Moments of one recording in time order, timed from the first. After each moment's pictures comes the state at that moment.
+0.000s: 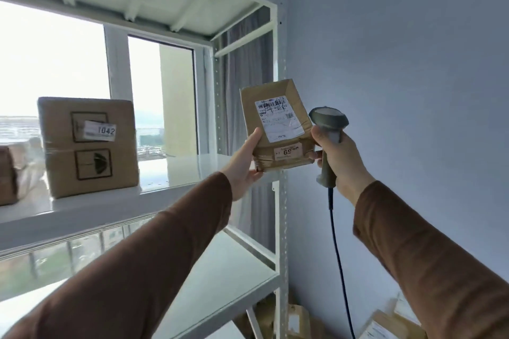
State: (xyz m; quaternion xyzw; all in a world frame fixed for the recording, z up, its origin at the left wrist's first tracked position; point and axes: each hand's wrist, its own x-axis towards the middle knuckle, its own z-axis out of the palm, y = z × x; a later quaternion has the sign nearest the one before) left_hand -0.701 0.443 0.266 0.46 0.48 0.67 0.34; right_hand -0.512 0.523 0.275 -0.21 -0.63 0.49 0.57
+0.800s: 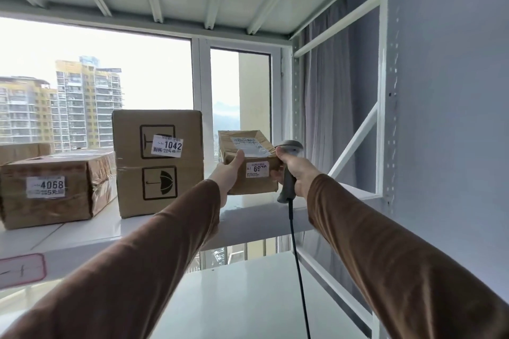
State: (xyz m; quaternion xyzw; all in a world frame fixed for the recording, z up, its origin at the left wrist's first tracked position) left_hand -0.956 0.439 0.270 0.27 0.68 0.67 0.14; right_hand -0.852 0.585 0.285 -0.19 -0.58 0.74 0.30
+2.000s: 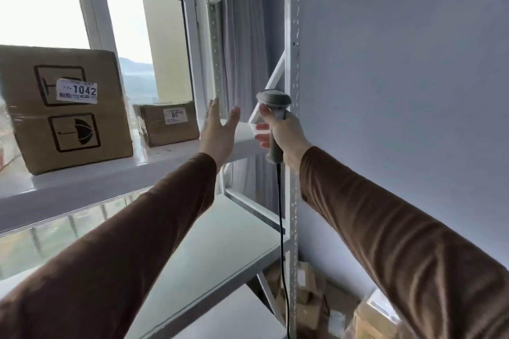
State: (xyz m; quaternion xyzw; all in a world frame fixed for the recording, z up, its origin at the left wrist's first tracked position) left_hand -0.810 0.457 0.231 0.47 0.63 0.62 -0.03; right_hand -0.687 0.545 0.237 -0.21 -0.62 0.58 0.48
